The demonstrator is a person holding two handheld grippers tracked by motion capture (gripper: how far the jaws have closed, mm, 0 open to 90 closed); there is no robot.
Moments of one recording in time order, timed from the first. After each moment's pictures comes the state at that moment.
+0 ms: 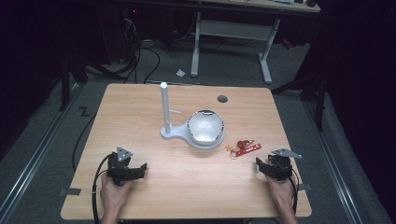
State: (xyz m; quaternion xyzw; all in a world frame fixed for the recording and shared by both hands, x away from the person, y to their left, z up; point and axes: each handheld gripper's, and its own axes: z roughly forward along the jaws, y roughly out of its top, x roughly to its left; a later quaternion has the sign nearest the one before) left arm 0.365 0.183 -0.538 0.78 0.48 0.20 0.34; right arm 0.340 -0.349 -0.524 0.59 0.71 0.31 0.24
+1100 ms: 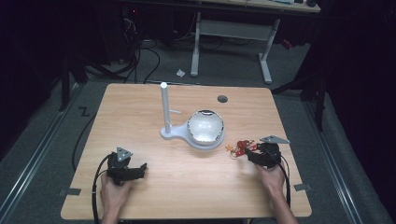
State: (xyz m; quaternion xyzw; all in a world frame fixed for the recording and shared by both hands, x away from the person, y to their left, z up) left arm 0.365 0.183 -0.538 0.78 0.49 0.20 0.34; right arm 0.376 -0.315 -0.499 0.56 0.73 0.33 0.23
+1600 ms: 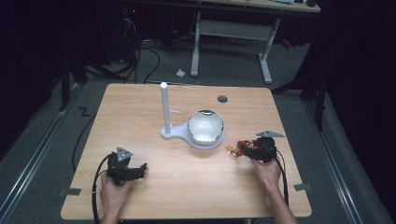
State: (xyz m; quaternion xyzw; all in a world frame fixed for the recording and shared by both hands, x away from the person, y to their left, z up) left arm 0.365 0.183 -0.538 0.78 0.49 0.20 0.34; right arm 0.397 -0.307 -0.501 0.57 0.73 0.33 0.21
